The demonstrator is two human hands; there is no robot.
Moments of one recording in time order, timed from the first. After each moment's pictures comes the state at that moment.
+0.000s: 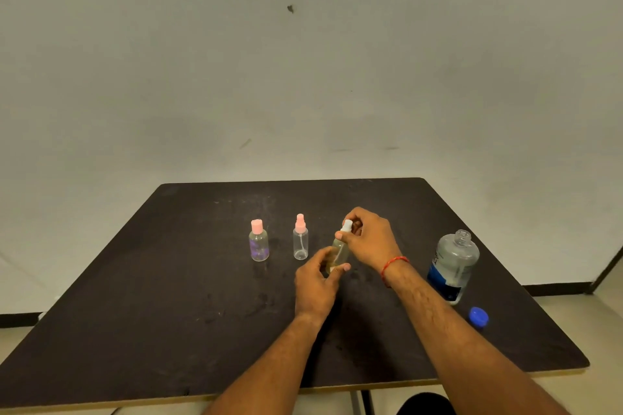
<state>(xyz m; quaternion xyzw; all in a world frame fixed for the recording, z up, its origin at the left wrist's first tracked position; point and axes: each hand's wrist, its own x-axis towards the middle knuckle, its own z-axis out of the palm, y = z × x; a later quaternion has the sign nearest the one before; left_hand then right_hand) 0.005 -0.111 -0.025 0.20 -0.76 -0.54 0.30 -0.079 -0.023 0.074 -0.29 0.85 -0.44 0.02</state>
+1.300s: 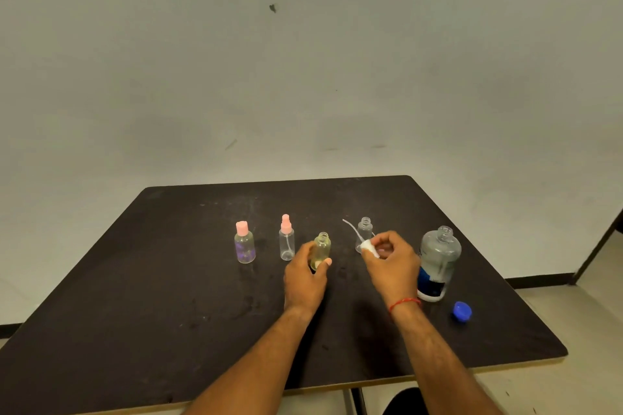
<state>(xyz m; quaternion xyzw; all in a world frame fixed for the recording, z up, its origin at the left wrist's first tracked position) -0.013 -0.115 -0.032 0.23 -0.78 -0.48 0.33 -0.068 0.029 0.034 -0.12 0.79 -0.59 -0.12</state>
